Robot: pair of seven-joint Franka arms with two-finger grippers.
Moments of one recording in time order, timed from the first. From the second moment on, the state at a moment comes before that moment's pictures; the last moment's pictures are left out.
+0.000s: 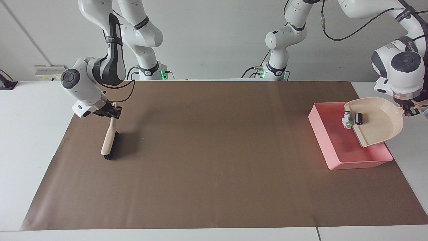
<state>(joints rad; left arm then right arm) 0.34 0.11 -0.01 -1.89 0.81 2.14 1.59 -0.26 -0.01 0.05 -2.31 -0.03 2.07 -0.18</state>
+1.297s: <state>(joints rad) 0.14 -0.04 -0.04 -1.88 0.61 1.91 1.59 -0.11 -0.06 0.07 -1.85 -0.03 1.84 0.00</state>
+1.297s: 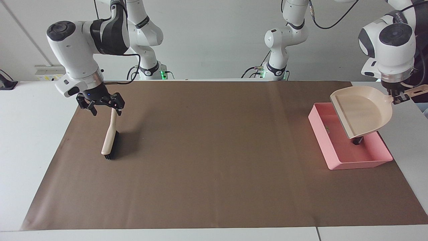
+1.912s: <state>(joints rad) -0.15 -0.08 -0.04 -2.11 0.45 1.92 1.41 -0.01 -0.06 -0.08 -1.59 -0.03 1.51 0.10</state>
